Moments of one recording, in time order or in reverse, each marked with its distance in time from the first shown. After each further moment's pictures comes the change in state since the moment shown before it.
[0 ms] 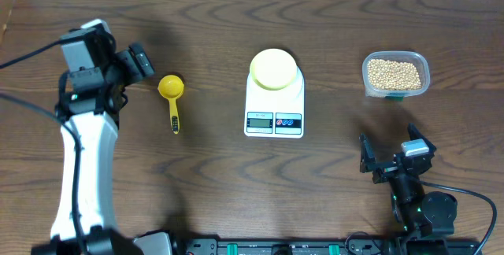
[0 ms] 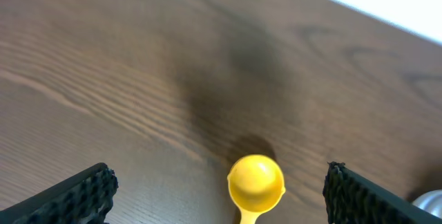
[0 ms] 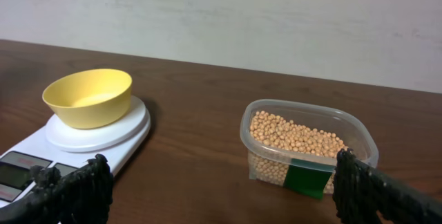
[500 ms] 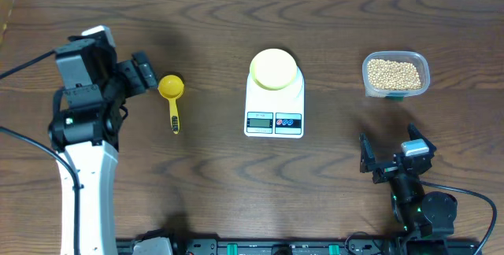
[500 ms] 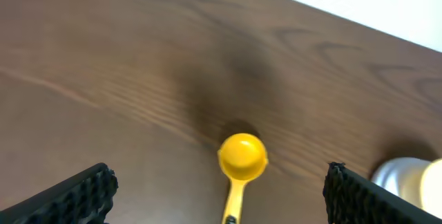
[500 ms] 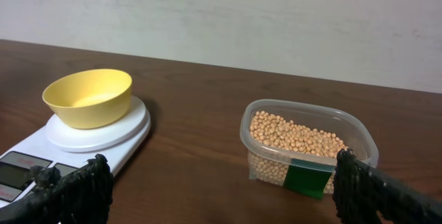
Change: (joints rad) left arm -0.018 -0.195 0.000 -0.134 0.007 0.023; right arm 0.000 0.000 0.000 0.000 0.000 0.000
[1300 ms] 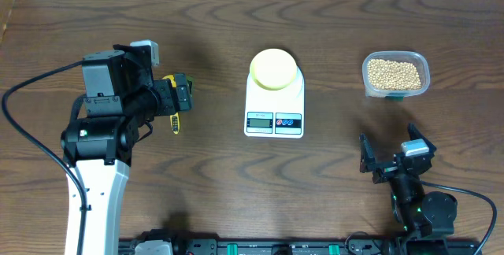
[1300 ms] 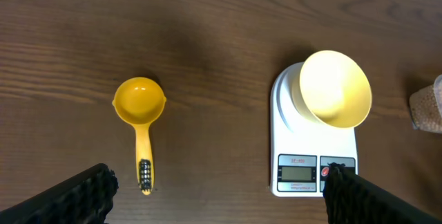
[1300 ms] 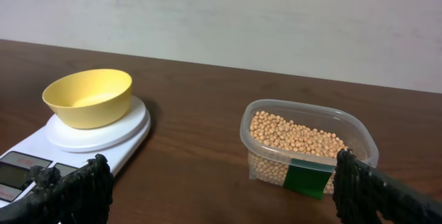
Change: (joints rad) left arm -0.159 -0.089 0.000 -0.185 0.230 0.054; right arm 0.000 0.000 0.000 0.000 0.000 0.000
